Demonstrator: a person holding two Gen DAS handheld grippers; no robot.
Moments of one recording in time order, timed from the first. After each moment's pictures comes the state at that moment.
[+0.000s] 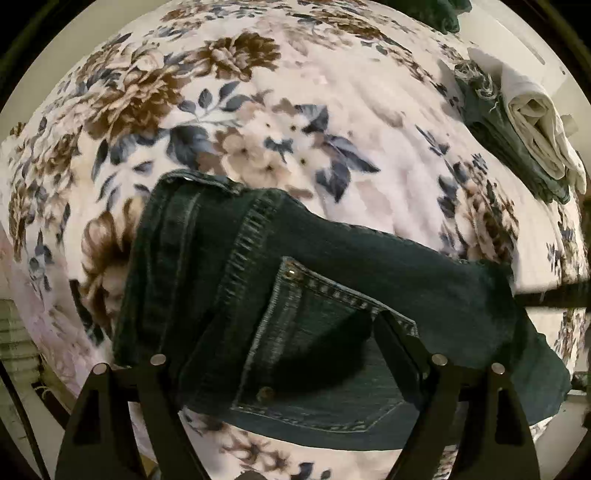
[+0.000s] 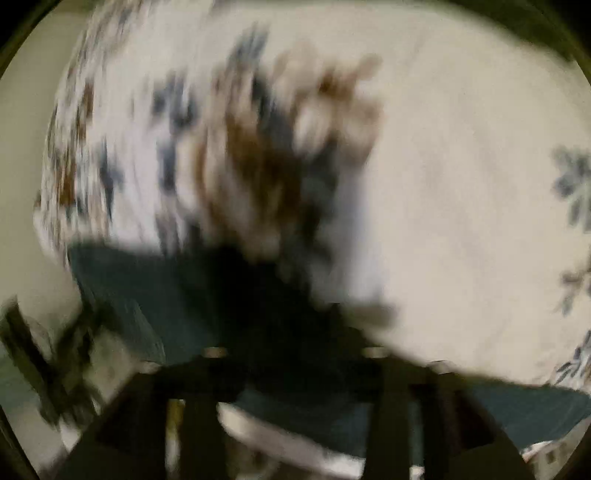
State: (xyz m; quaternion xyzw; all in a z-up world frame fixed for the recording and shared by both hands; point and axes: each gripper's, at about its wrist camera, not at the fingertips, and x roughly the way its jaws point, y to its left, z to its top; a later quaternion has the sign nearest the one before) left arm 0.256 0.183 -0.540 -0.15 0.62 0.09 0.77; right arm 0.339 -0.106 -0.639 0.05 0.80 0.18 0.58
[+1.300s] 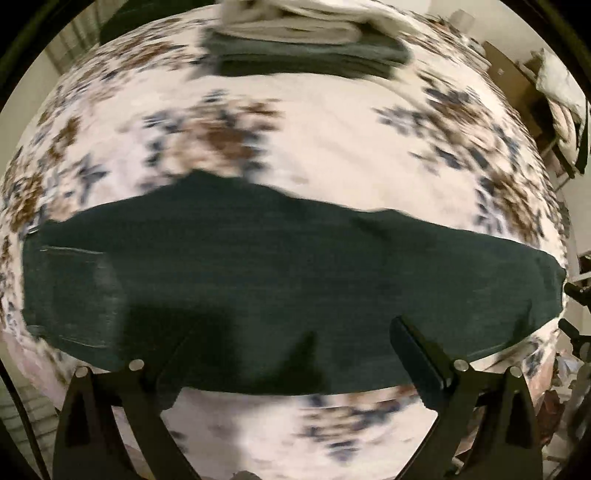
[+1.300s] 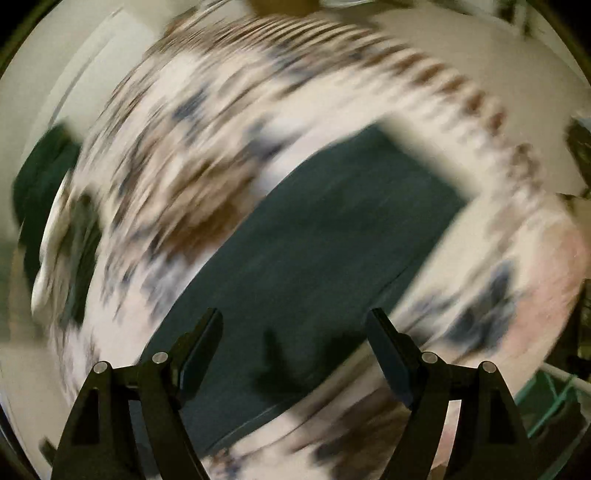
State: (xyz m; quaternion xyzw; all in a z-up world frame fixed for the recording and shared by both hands) left arm 0.222 -0.103 -0.505 -0.01 0.62 -0.06 0.78; right arm 0.042 -0.582 -0.571 0.41 0.50 -0.24 0.72
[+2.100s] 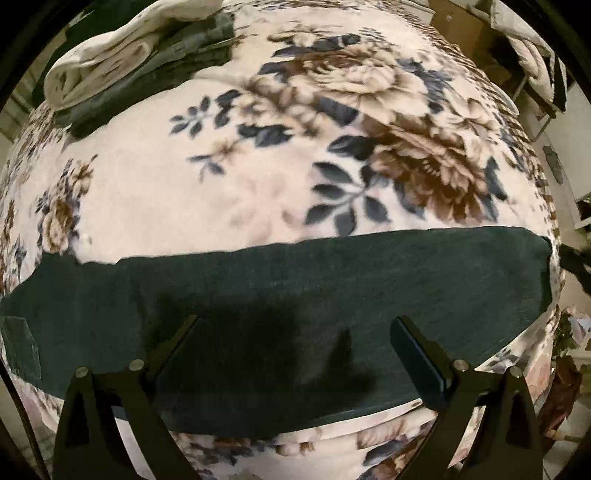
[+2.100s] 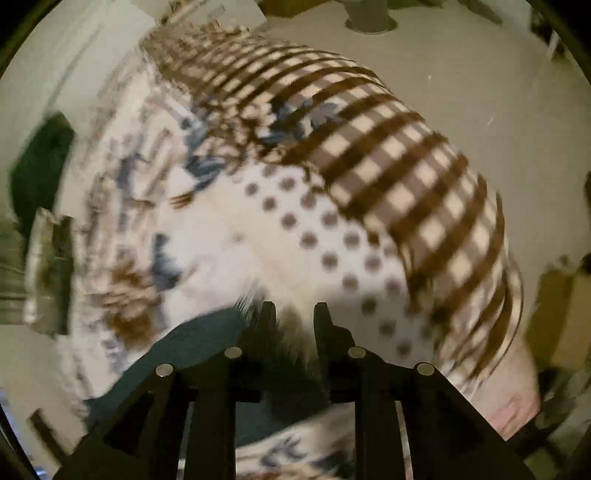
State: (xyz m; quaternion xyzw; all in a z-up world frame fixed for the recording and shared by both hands) left arm 0.235 -0.308 -0.526 0.07 0.63 -0.10 0.77; right arm 0.064 -0.750 -0.595 0.39 0.54 -0.17 0.73
